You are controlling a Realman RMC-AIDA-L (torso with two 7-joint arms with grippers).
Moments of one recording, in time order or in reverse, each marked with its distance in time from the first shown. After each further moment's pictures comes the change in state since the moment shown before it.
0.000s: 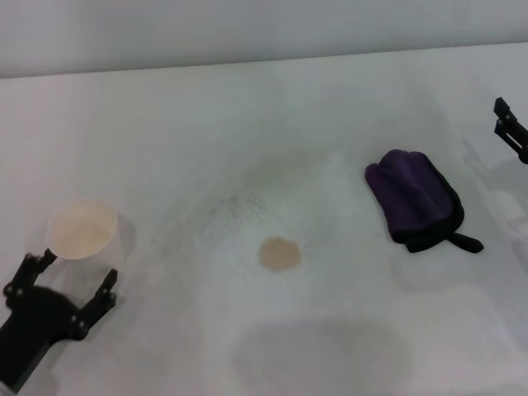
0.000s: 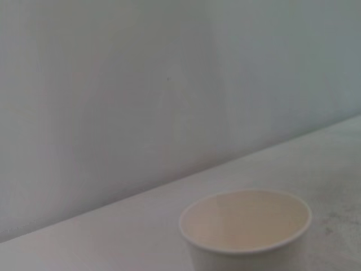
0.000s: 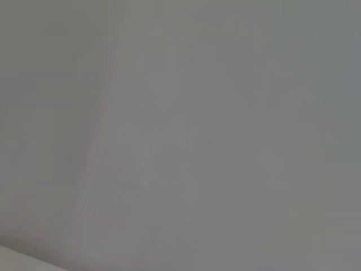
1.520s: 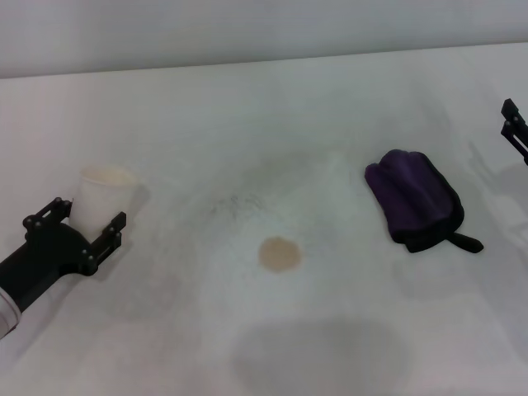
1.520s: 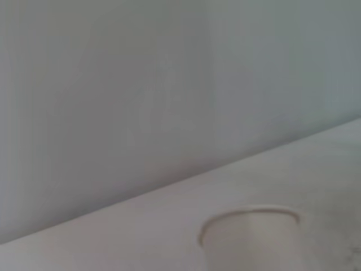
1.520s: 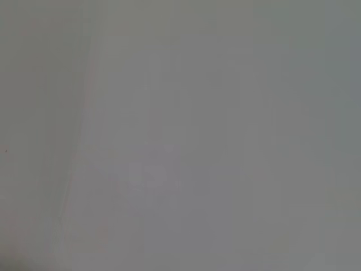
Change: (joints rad) left arm -0.242 0.003 0.000 -0.184 0.114 -0.072 -0.357; right arm -0.009 0.000 0.055 0.058 0.002 0.048 0.001
